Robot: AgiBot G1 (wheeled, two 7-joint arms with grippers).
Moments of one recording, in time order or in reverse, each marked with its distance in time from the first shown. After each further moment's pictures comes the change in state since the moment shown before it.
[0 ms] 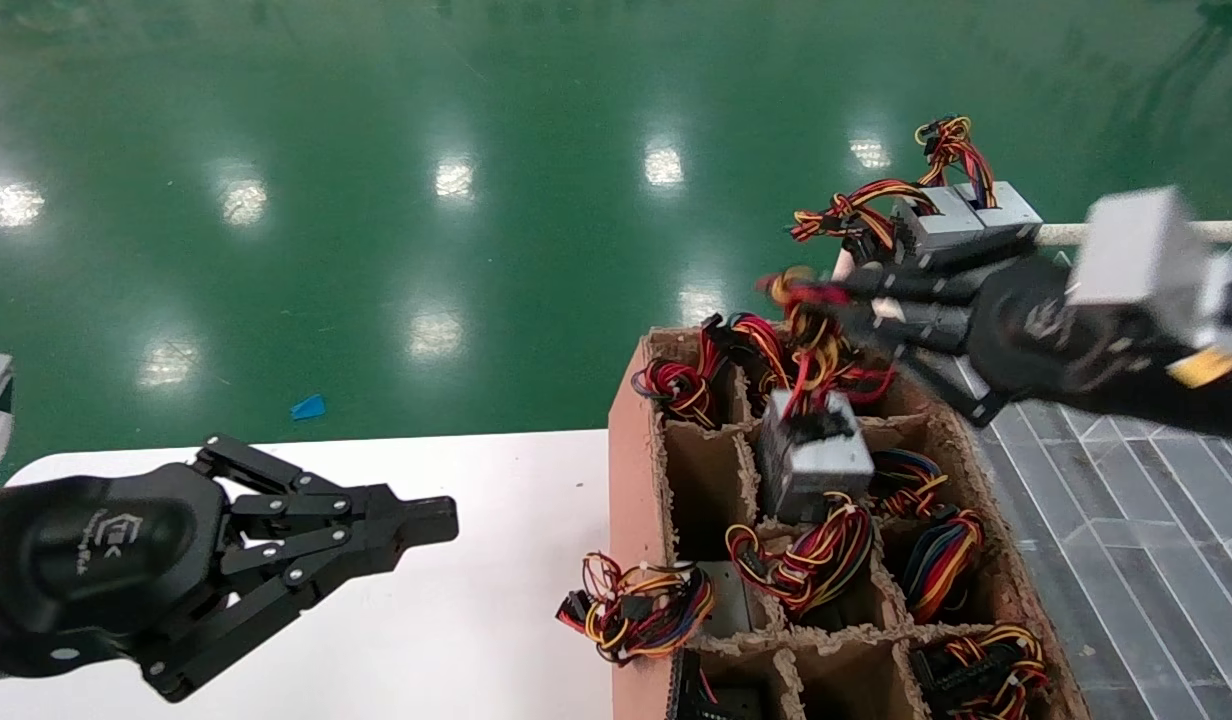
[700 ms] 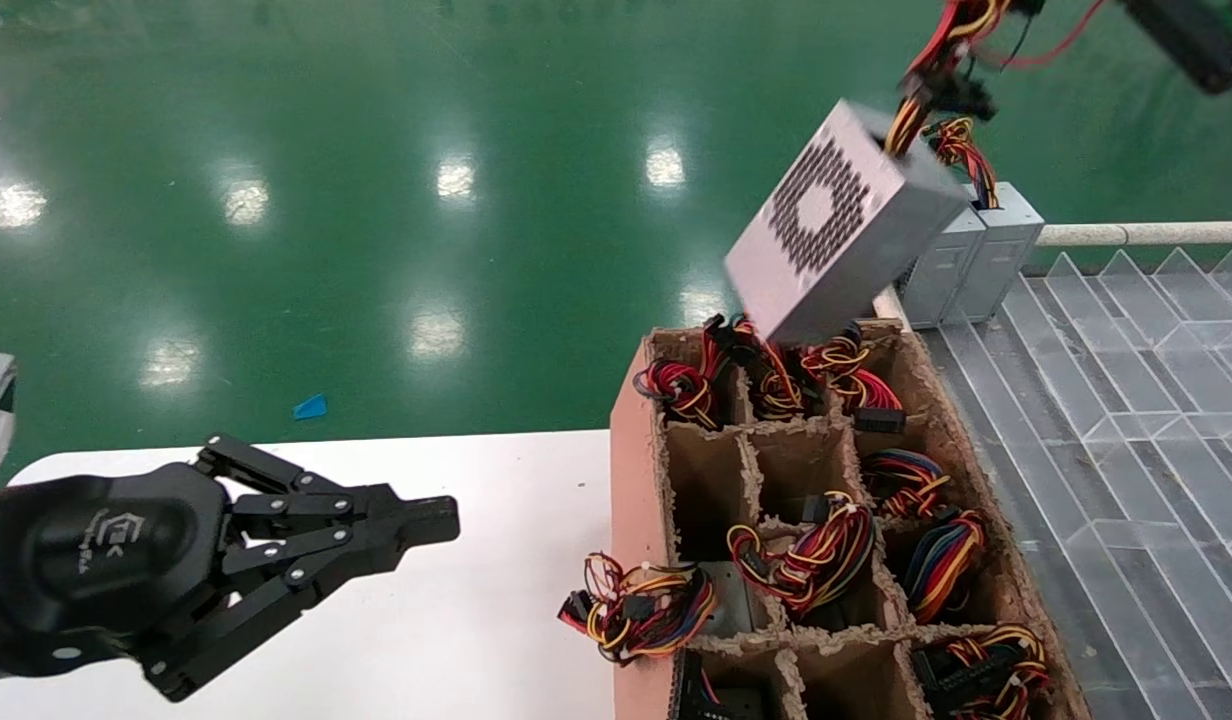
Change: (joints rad) left arm 0.000 0.000 0.000 0.000 0.000 0.000 0.000; right arm 0.220 0.028 0.108 -0.085 0.054 0.004 -0.169
